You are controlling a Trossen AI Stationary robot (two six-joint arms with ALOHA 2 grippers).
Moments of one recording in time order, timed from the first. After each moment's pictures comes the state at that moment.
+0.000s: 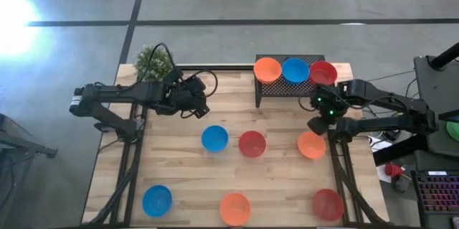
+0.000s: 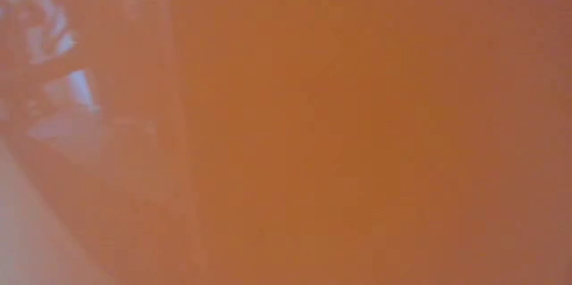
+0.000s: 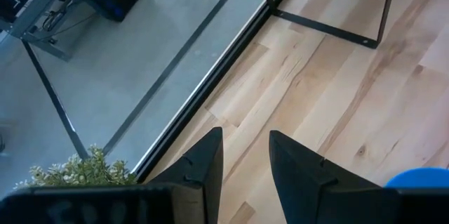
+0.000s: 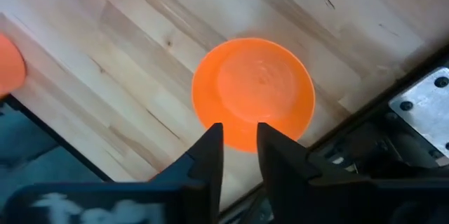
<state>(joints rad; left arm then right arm) -0.03 1.39 1.47 -1.10 -0.77 -0.39 -0.29 0.88 0.91 -1.43 -0.30 0.68</state>
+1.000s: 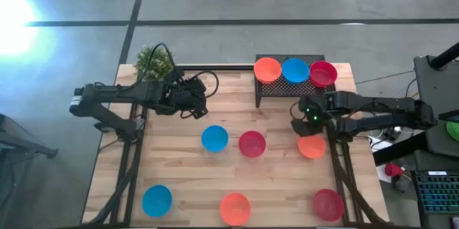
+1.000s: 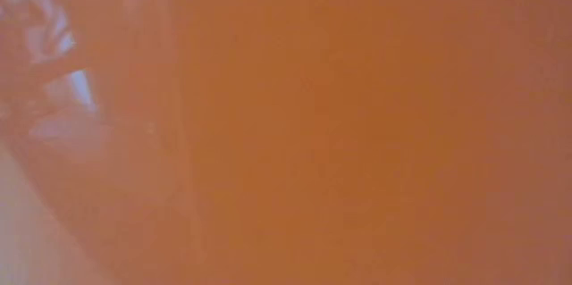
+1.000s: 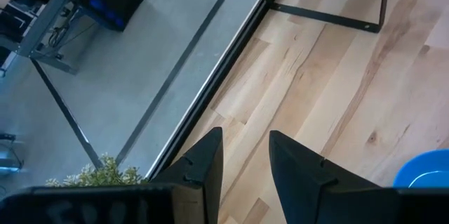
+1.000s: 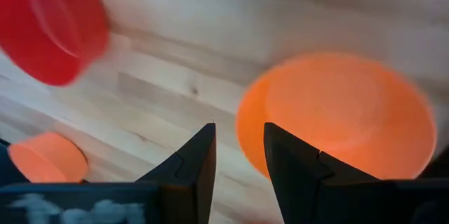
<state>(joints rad) -0.03 1.39 1.47 -1.11 -0.77 -0.30 -0.19 0.92 0.66 -1.03 -0.34 1.24</state>
